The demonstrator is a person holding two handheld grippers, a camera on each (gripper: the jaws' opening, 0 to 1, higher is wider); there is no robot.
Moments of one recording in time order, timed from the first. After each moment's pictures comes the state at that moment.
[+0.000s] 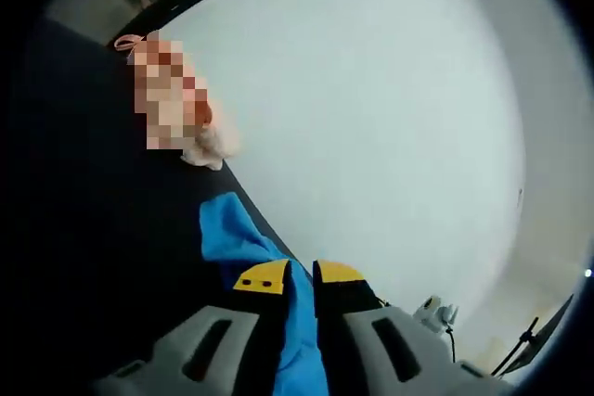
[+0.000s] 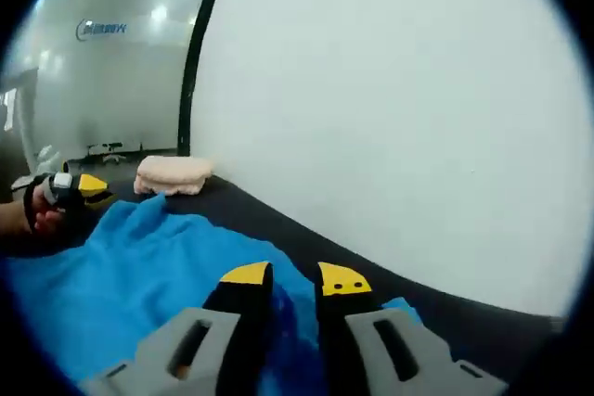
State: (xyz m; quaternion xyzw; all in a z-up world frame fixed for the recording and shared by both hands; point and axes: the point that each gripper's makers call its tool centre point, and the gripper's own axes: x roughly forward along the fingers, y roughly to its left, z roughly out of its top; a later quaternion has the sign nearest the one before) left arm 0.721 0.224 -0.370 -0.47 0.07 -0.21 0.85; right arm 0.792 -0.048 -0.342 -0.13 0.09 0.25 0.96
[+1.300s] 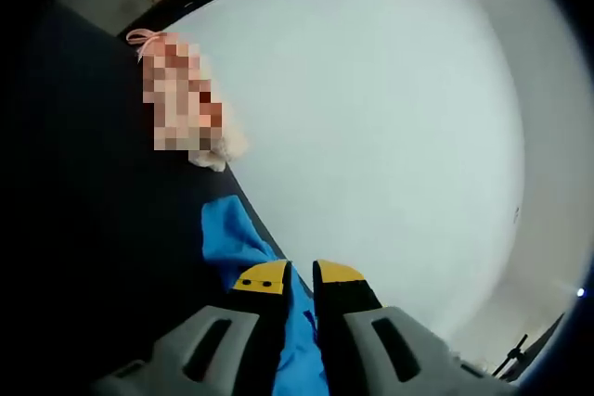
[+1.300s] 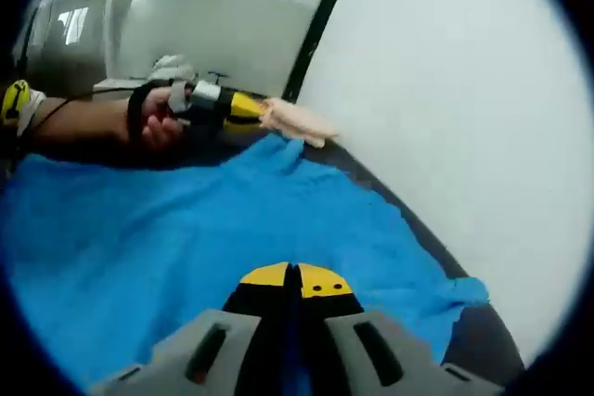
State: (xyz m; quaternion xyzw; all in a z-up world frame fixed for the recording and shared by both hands) left arm 0.721 0.233 -0.368 -0.51 0.07 -0.20 0.83; right arm 0.632 0.039 -0.439 -0.26 0.19 0.42 0.85
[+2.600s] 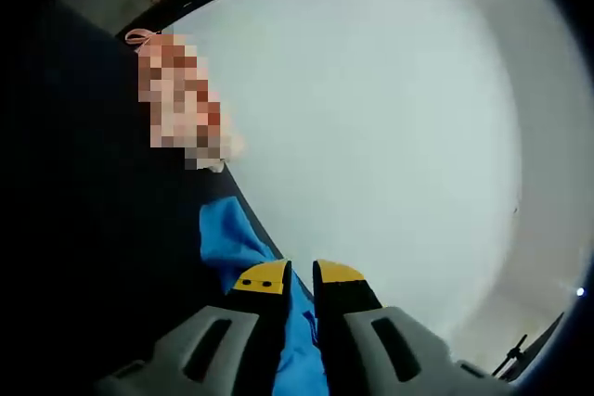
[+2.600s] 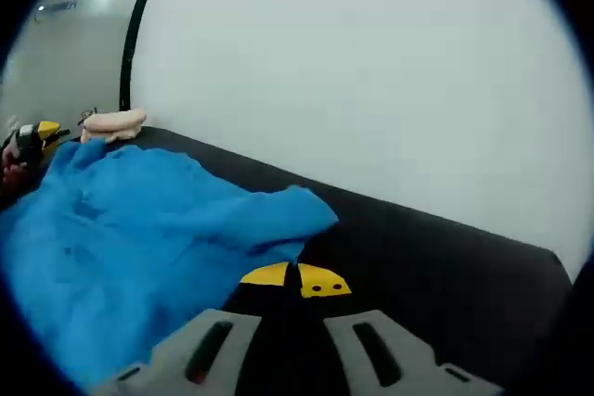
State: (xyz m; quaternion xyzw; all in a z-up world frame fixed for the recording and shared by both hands) left arm 0.720 0.231 -0.366 -0.51 0.06 -0.20 0.83; right arm 0.759 -0.181 -0.428 -0.09 0.18 0.11 0.97
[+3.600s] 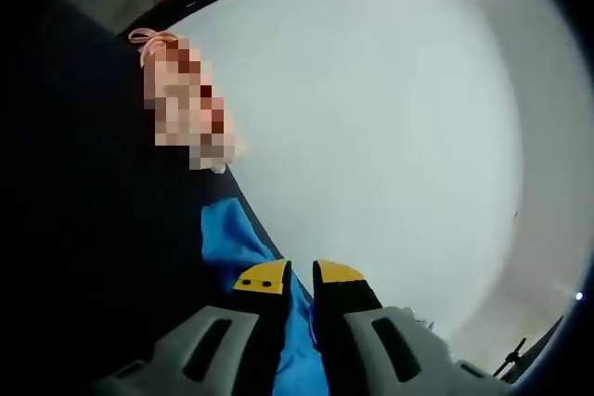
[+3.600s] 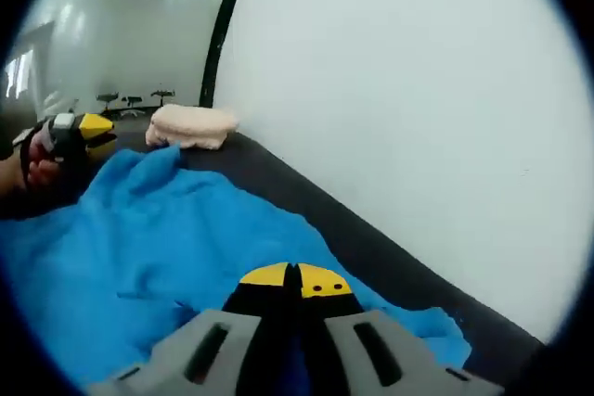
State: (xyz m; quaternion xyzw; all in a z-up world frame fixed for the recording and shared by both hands) left arm 0.724 0.236 -0.367 -0.51 0.06 -0.20 0.83; right arm 0.806 -0.011 -0.375 -0.14 0.14 0.30 0.93
